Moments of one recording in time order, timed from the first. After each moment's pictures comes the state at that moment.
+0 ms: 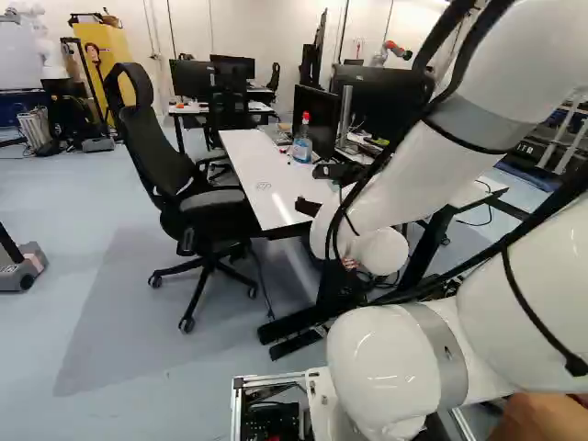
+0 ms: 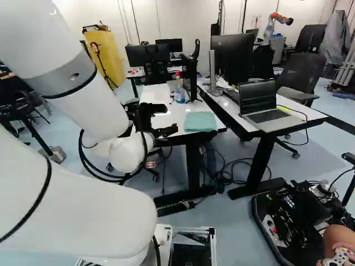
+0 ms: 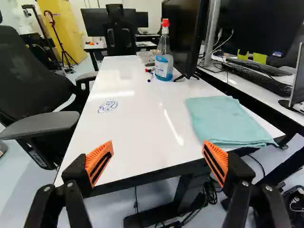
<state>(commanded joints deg) 0.0 17.6 -5.2 0.0 50.0 0.0</state>
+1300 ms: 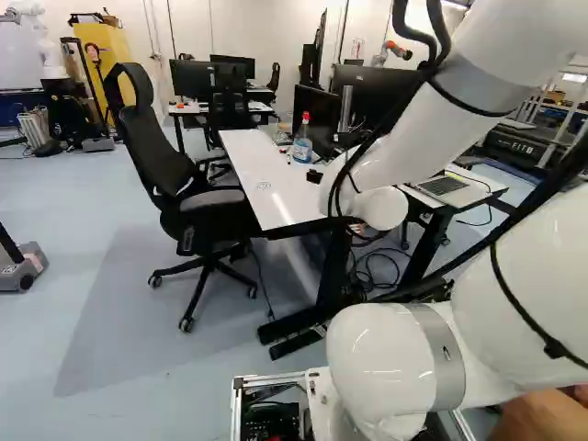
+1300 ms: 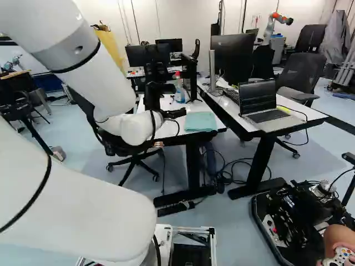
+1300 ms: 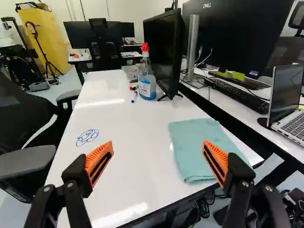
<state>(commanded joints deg) -5.5 14.9 -16.7 0.0 42.6 0.0</state>
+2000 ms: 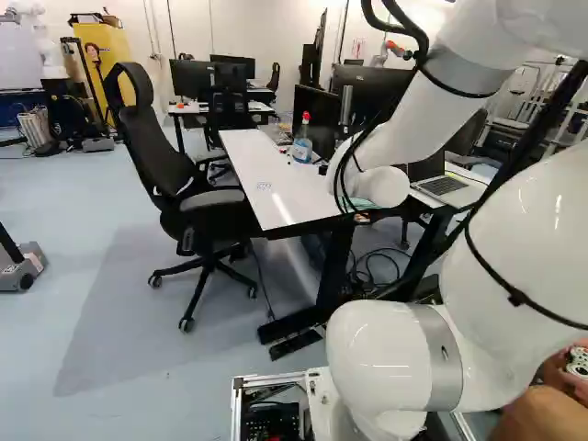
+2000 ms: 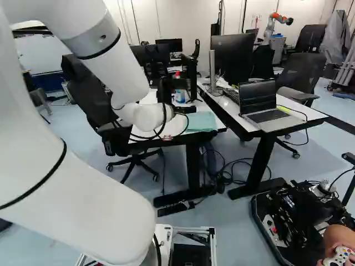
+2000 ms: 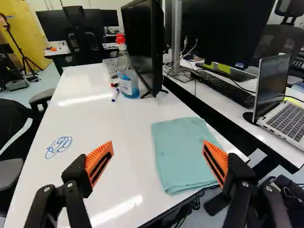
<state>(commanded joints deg) -10.7 7.7 -24.0 0.0 39.0 0.0</state>
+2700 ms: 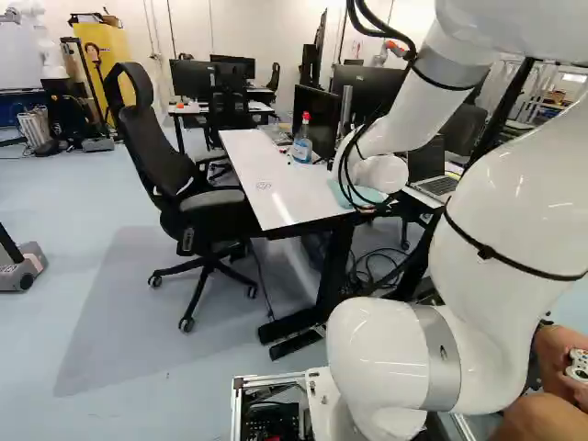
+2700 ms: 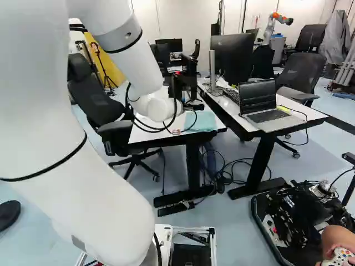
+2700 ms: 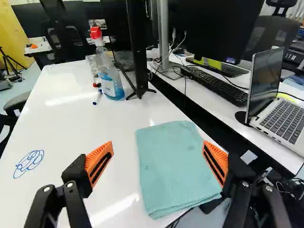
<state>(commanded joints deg) -13.9 -0.4 -31.8 0.0 36.3 0.0</state>
